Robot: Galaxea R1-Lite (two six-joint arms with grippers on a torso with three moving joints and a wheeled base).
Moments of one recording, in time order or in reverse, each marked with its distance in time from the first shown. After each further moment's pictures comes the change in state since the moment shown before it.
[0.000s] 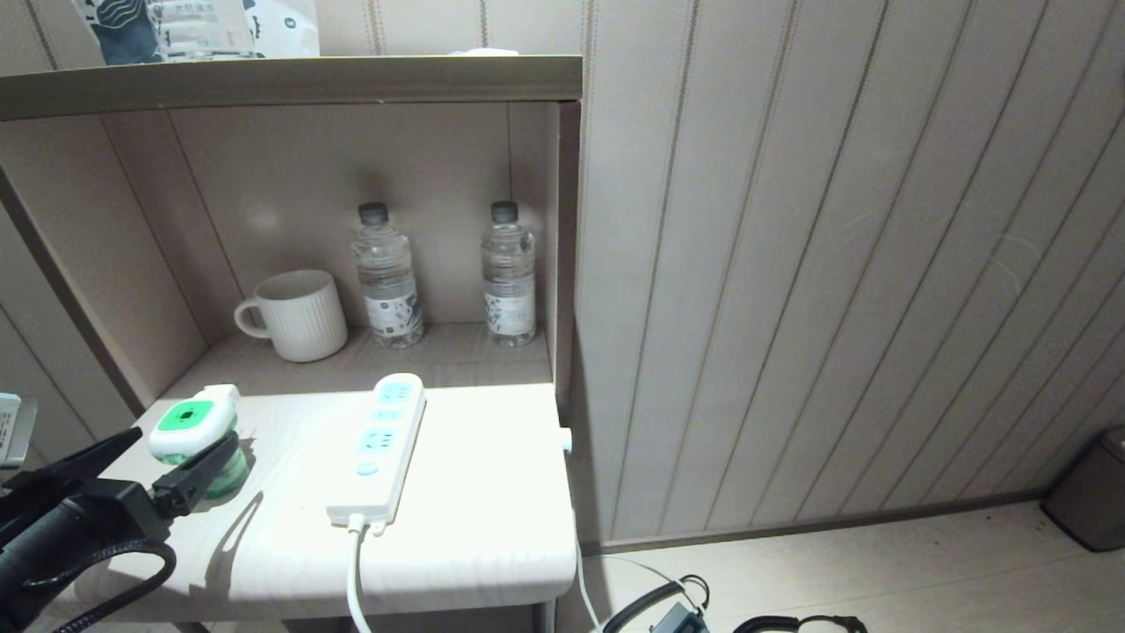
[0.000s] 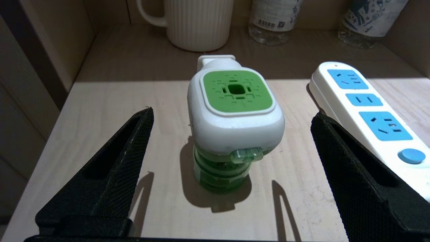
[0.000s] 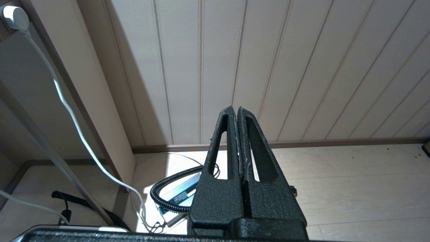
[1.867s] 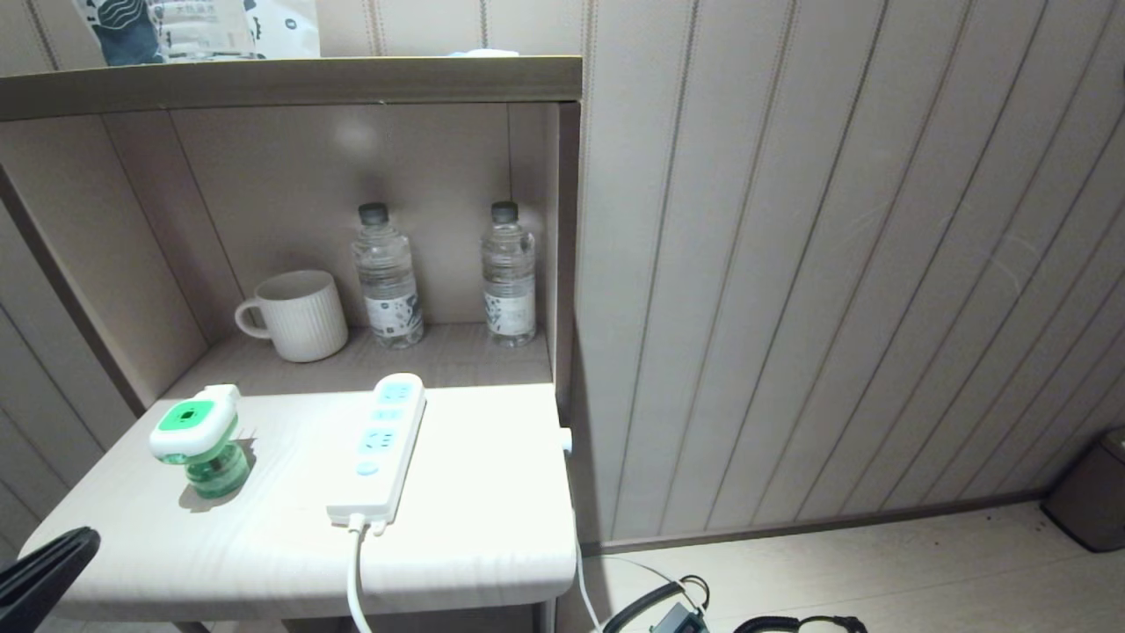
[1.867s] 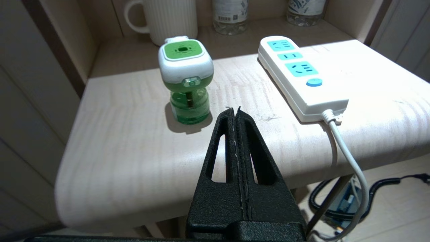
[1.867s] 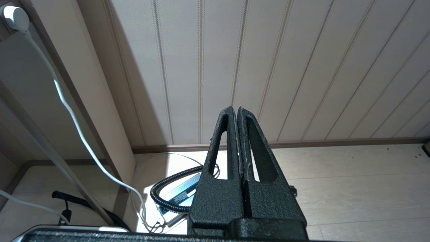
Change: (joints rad) left arm -0.081 -0.727 -0.089 0.797 0.001 0.110; right arm 0.000 0.000 0.000 0.000 0.000 0.001
